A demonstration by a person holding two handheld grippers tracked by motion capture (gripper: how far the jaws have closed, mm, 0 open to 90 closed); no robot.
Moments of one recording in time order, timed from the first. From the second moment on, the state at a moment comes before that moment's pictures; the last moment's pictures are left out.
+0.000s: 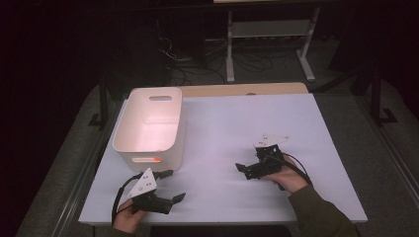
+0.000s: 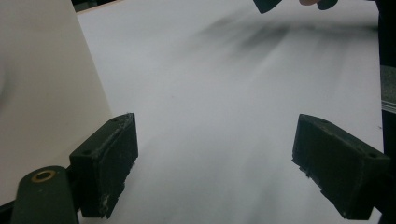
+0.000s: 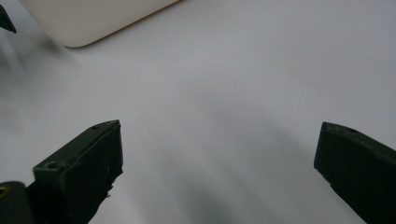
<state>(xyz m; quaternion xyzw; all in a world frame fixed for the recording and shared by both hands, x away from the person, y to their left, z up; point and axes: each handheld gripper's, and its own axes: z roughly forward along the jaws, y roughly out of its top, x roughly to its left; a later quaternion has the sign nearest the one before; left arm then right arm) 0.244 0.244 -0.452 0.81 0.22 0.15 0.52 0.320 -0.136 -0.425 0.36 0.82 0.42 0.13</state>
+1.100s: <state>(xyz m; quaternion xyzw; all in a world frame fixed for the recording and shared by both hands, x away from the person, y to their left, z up) 0.244 0.244 -0.452 0.81 0.22 0.16 0.51 0.279 -0.192 -0.436 0.39 0.79 0.45 0.16</state>
